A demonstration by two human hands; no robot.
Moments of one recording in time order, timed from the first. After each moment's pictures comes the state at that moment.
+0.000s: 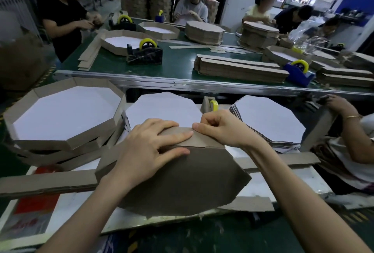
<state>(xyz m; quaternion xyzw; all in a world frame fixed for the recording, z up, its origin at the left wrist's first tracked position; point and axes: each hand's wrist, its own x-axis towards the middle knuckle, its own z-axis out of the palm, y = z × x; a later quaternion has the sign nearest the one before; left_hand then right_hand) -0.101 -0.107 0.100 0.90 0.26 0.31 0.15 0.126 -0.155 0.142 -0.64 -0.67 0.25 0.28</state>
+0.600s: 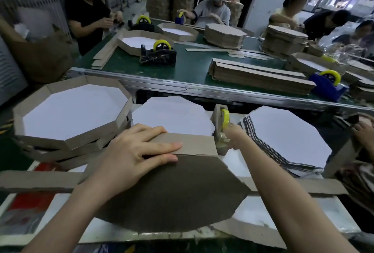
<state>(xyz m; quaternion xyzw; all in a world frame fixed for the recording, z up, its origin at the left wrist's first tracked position) -0.094 -0.092 0.103 0.88 0.30 0.33 0.18 0.263 -0.024 0.014 -0.87 -0.30 0.32 0.25</state>
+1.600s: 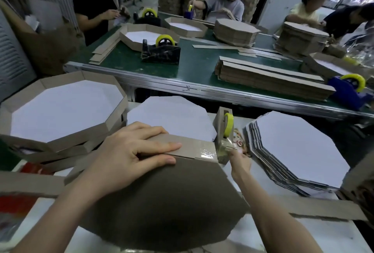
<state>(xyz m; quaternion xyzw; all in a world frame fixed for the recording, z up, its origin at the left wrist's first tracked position) -0.053 -0.056 0.095 0.87 0.31 0.33 0.20 0.294 -0.037 -0.083 -0.73 -0.04 0.33 0.59</state>
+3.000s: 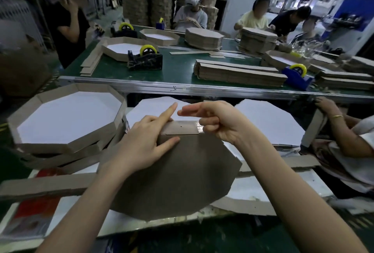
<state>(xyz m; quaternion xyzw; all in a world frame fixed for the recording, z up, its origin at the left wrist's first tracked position) -0.092 -0.076 0.091 0.90 0.31 0.26 0.19 0.099 -0.144 0.173 -0.55 -0.32 0.57 0.52</state>
